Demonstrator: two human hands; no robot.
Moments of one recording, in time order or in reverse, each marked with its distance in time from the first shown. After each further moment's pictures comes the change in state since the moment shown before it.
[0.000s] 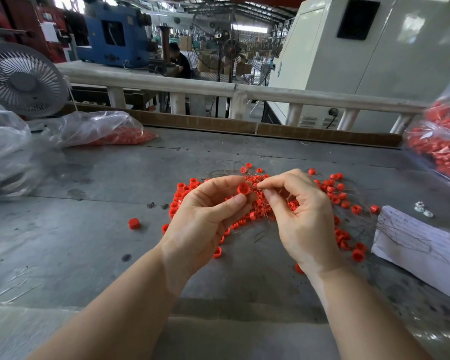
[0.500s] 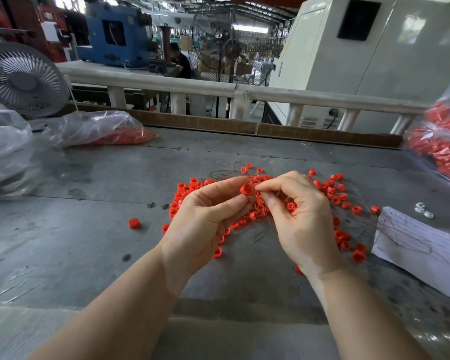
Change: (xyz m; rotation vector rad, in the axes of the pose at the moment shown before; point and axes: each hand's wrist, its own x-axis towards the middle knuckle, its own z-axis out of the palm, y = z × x) left_hand 0.000 0.002 0.002 0.004 0.043 -0.045; right_hand -0.001 0.000 0.002 0.008 -0.015 -0.015
